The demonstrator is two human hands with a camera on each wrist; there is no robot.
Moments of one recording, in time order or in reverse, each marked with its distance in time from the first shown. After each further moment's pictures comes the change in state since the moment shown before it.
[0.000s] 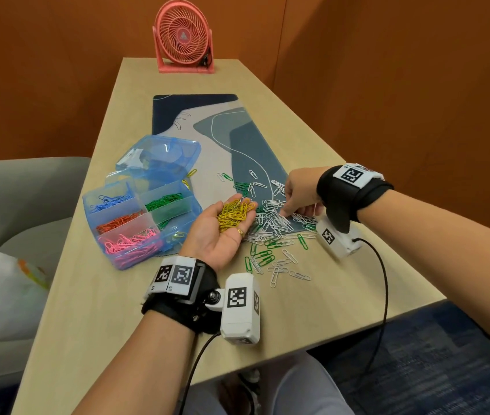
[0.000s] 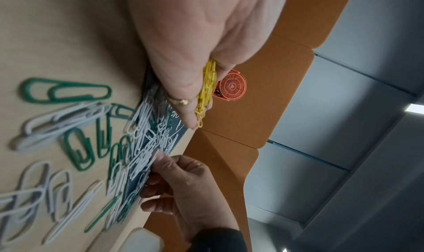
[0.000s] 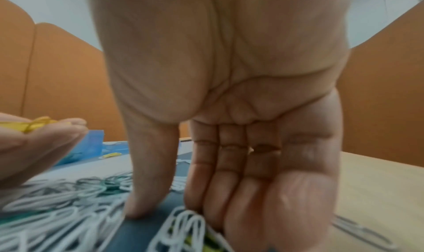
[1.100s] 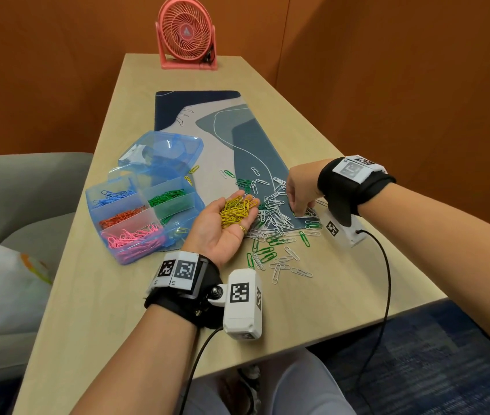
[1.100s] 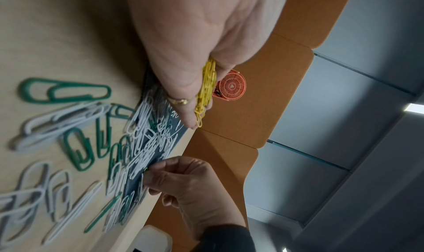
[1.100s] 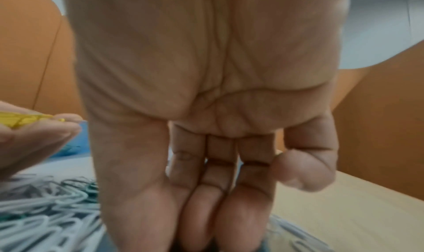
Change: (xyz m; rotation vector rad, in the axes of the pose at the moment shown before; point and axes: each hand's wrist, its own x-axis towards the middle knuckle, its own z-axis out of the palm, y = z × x) left_hand 0.000 0.000 -0.001 0.008 -0.008 0.010; right_hand 0.006 -0.007 -0.005 -0.290 -0.017 -0.031
